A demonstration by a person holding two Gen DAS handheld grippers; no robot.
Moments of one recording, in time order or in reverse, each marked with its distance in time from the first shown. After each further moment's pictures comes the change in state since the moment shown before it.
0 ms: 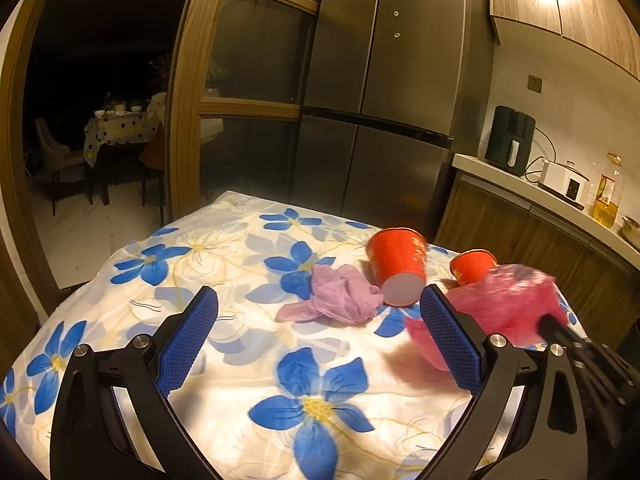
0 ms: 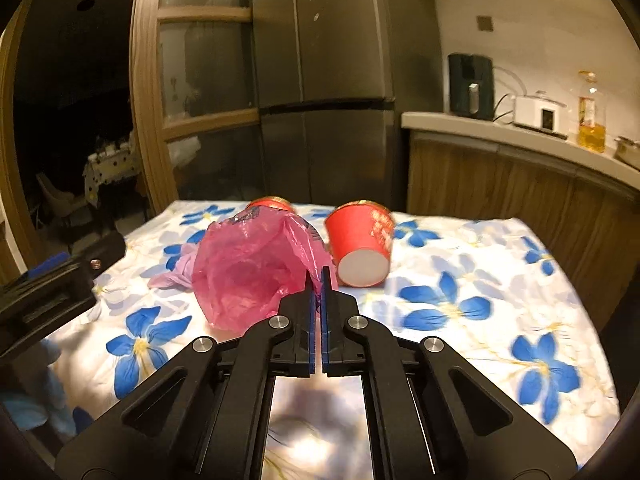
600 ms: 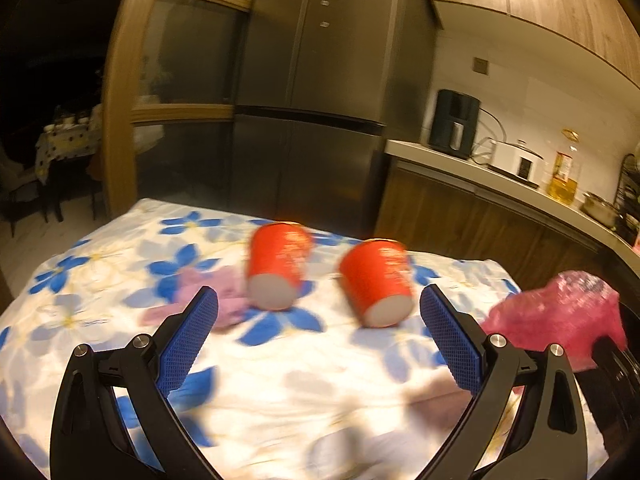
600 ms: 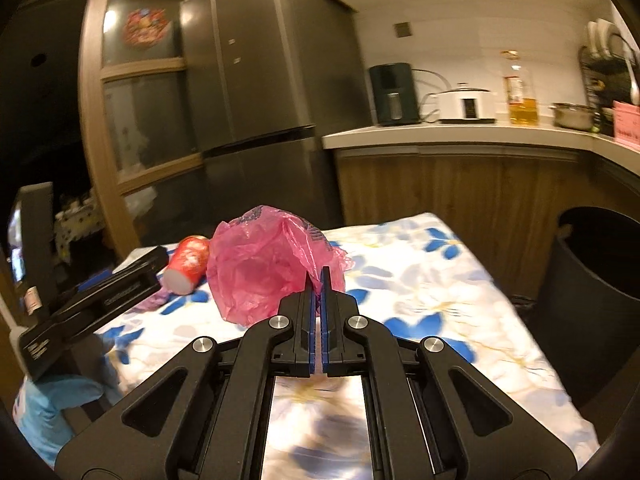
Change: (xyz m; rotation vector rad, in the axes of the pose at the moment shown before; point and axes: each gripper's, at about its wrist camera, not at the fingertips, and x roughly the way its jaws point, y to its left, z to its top) left arm 0.020 -0.108 -0.008 0.085 0.009 -0.165; right arm -0.076 -0.098 -0.012 0.184 -0.090 -0.138
